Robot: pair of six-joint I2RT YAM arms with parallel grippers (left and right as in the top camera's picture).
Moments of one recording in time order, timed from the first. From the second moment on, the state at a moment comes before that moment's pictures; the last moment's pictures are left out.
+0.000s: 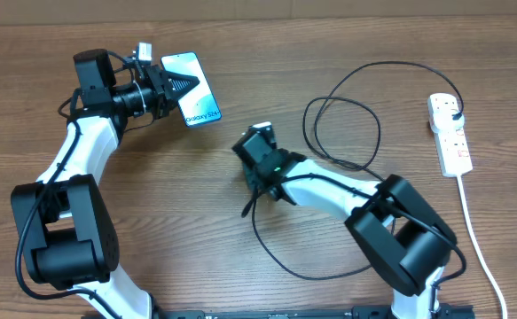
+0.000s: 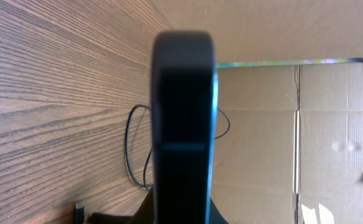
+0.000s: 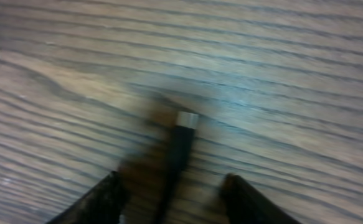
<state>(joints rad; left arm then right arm) 0.14 1.88 1.25 -0.03 1.12 -0.82 0.78 1.99 1.19 -0.31 0.25 0.45</state>
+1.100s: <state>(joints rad) 0.14 1.88 1.25 -0.03 1.13 -0.82 0.68 2.06 1.36 -0.54 -0.04 0.52</state>
